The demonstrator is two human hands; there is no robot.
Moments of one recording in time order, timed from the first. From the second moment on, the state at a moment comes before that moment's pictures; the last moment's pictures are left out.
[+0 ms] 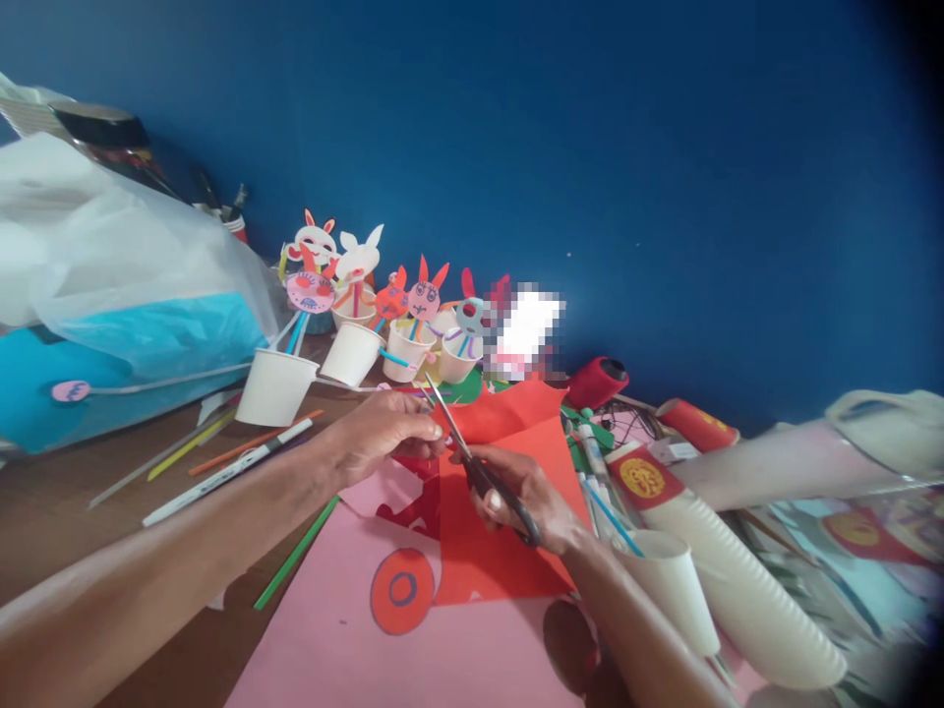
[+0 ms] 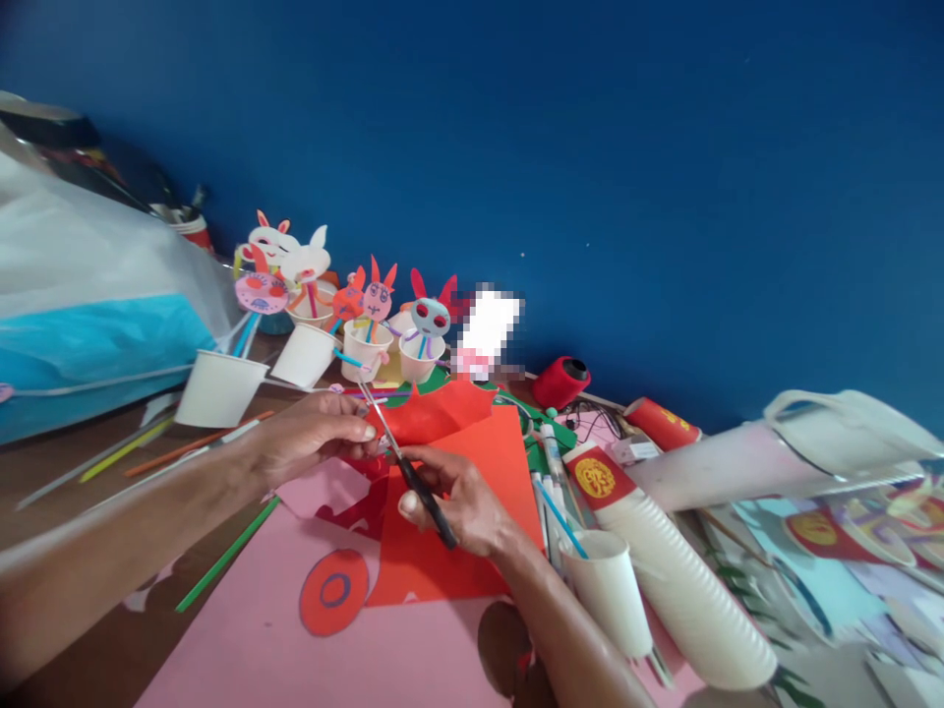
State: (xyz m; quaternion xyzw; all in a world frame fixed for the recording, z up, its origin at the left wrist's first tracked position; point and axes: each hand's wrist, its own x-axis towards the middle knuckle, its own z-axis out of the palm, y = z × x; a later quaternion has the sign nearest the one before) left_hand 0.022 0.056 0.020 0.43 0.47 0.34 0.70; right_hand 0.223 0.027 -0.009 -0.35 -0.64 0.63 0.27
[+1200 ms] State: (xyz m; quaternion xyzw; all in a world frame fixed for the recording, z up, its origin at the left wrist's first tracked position) left_hand -0.015 0.058 0.063 0.53 0.48 0.39 0.58; right_hand 0.250 0.023 0.034 -0.53 -0.83 0.18 -0.04
